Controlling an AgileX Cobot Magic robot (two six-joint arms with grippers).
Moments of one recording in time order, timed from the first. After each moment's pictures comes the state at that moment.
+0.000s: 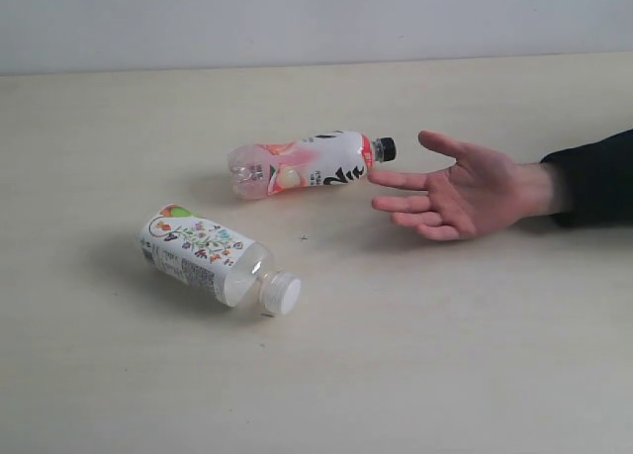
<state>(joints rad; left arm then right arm) 0.01 0.01 0.00 0.11 0.37 0.03 0.38 0.00 -0.33 0.60 0.41 -0.60</state>
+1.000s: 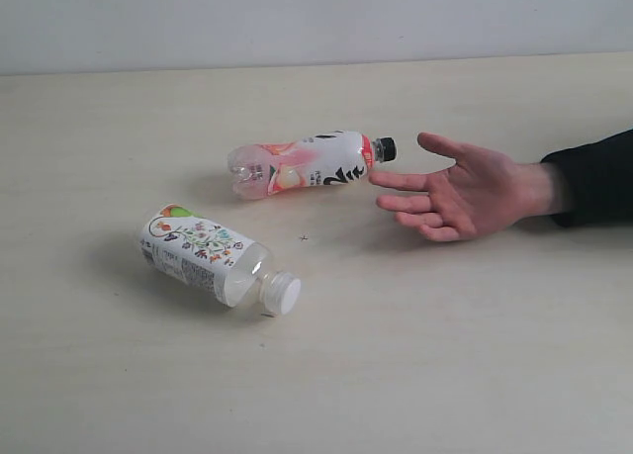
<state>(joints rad) 0.01 0.01 0.00 0.11 0.37 0.03 0.38 0.00 -0.28 0.45 0.47 -0.58</state>
